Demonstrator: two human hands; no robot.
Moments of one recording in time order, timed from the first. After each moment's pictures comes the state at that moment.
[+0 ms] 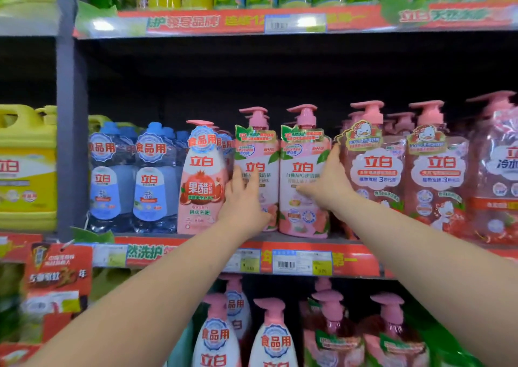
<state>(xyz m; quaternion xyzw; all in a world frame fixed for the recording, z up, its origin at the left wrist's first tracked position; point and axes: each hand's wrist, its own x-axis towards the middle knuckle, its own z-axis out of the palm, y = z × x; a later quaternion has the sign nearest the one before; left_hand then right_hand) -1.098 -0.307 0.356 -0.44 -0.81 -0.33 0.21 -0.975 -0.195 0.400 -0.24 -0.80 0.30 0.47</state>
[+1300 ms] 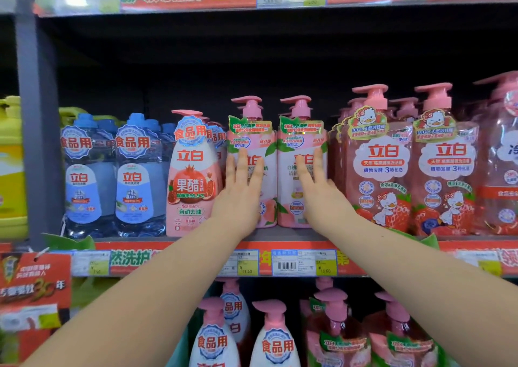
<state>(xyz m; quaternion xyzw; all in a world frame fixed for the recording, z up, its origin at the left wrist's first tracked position) -1.112 -0.297 0.358 -0.48 -0.80 -0.18 0.33 -0.983 -0.195 0.361 -0.30 -0.89 -0.13 0.32</state>
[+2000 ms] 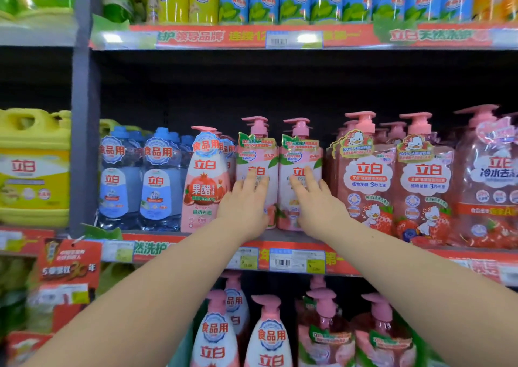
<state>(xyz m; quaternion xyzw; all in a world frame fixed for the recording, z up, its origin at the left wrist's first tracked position) -1.077 -0.325 0.366 -0.47 -0.81 -0.14 0.32 -0.961 -0.215 0.370 -0.28 -0.91 -0.14 0.28</state>
